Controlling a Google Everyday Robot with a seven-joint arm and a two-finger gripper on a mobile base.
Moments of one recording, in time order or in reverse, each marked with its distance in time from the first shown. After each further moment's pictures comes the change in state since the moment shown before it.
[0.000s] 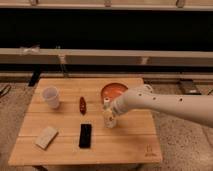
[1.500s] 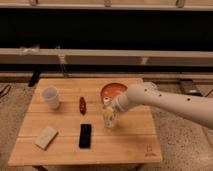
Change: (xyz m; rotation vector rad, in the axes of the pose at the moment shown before) arm -0.011 0.011 -0.022 -0.057 -0.049 -0.069
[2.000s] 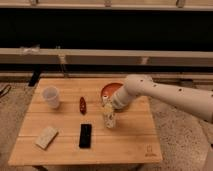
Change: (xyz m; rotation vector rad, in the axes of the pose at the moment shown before) arm -0.004 -0.010 0.011 -0.083 0.092 0.025
